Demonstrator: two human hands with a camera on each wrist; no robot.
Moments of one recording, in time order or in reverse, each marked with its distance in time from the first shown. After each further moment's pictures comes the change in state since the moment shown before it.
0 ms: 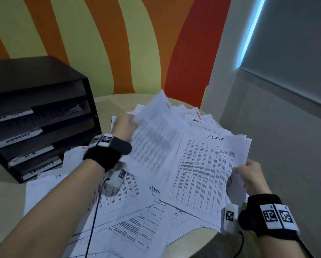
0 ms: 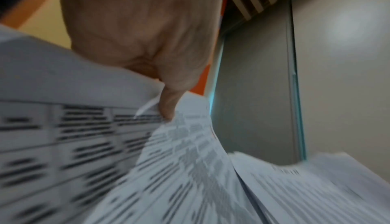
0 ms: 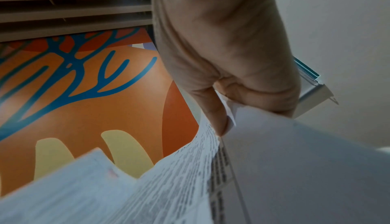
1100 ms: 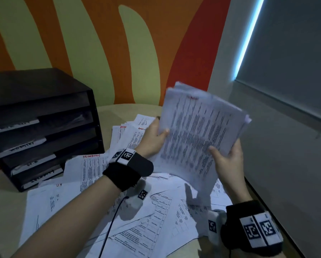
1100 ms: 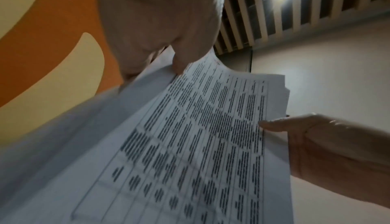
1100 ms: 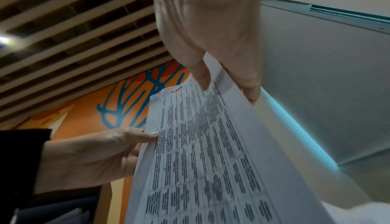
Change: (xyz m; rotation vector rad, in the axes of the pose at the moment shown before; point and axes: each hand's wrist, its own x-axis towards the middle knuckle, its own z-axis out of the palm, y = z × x) left_hand -0.041 0.062 0.038 -0.416 -0.237 0.295; right_hand -0.067 -0.057 0.040 0.262 -0.087 -0.647
